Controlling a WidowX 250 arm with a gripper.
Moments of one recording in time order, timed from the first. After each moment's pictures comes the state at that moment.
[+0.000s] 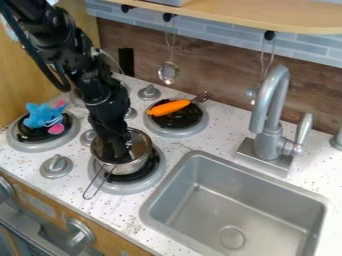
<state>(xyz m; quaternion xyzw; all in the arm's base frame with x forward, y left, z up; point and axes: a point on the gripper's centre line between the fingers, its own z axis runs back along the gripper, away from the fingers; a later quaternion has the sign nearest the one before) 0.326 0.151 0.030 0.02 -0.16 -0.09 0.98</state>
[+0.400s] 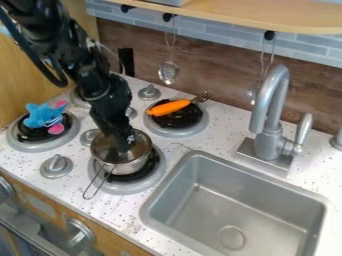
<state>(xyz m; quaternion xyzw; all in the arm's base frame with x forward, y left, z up) 0.325 0.141 0.050 0.02 -0.19 -0.11 0.98</state>
